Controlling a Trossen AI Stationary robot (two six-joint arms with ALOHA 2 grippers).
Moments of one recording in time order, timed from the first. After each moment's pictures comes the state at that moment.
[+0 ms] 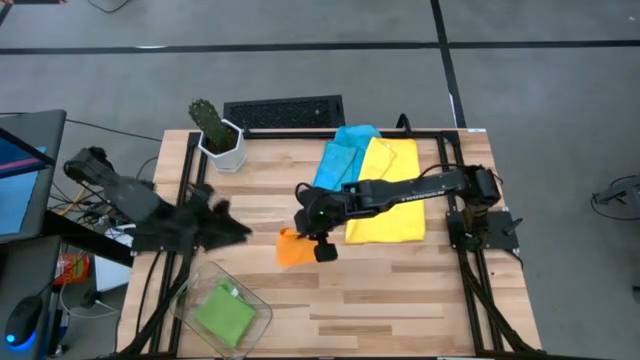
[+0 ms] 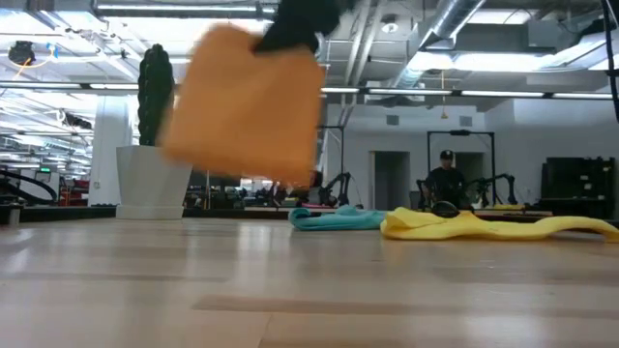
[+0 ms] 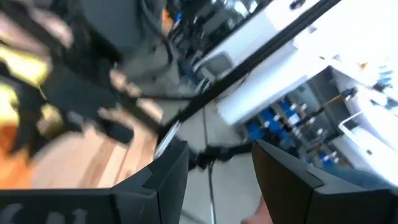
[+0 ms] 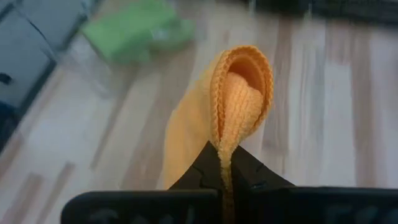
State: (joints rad) left arm -0.57 0.85 1.03 -0.20 -0.39 -0.91; right arm 0.11 1.91 1.66 -0.54 -0.14 -0.18
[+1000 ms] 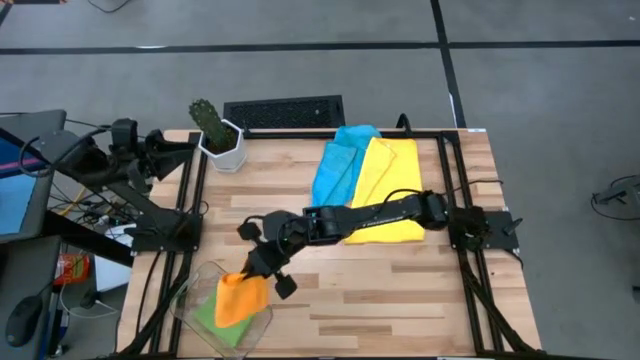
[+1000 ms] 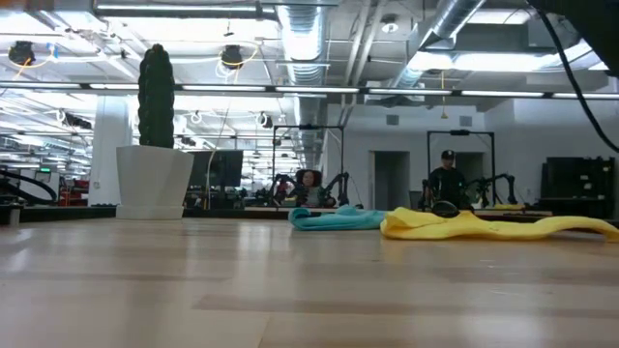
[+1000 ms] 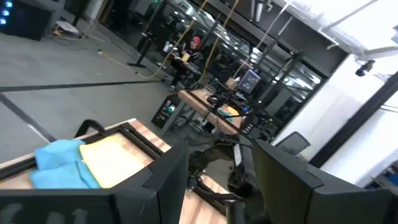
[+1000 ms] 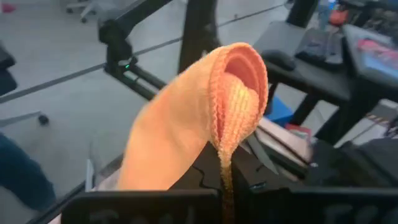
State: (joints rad) left arm -0.57 0.62 1.31 -0.64 -0.86 -0.61; right arm 0.22 2.35 2.33 -0.36 -0.36 -0.39
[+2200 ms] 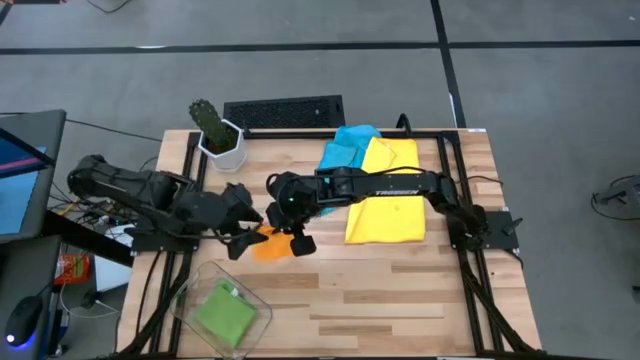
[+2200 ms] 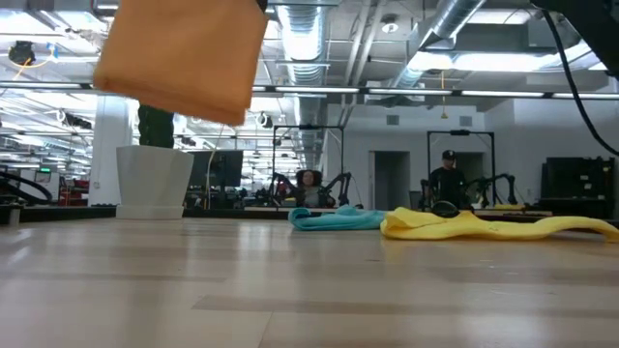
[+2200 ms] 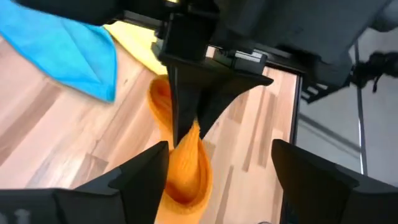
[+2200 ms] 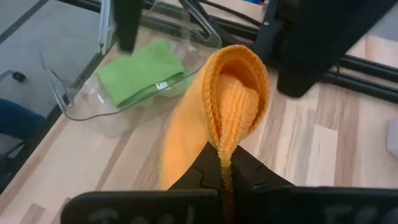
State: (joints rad) left arm -0.33 1.13 1.31 -0.90 -0.21 -0.74; right arm 0.08 2.21 2.33 -0.90 -0.23 -0.29
